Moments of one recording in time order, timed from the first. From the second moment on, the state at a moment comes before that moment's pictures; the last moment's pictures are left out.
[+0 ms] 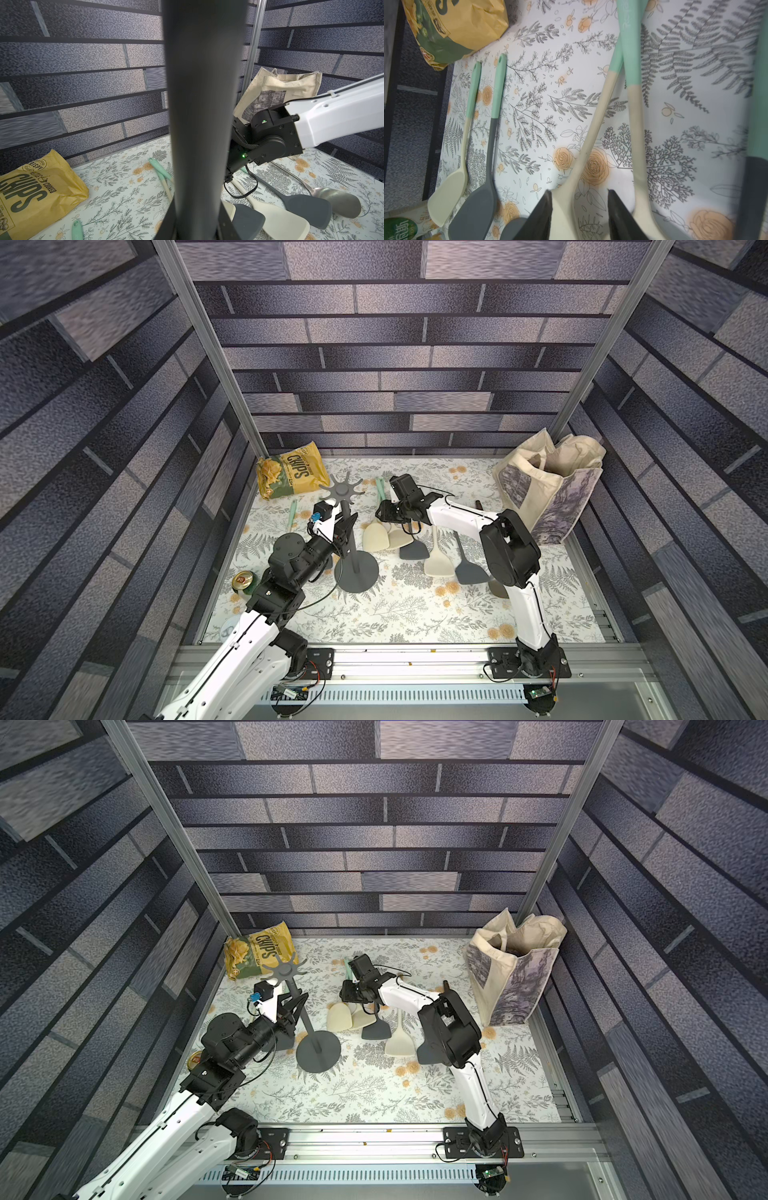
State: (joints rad) left arm -0.44 0.67 0.55 0.10 0.18 0.00; right arm 0.71 2.16 1.59 -0.30 -0.24 0.61
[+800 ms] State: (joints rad) left arm -0.44 0.68 0.55 0.10 0.18 0.00; right arm 0.76 2.06 1.43 -0.25 -0.37 0.52
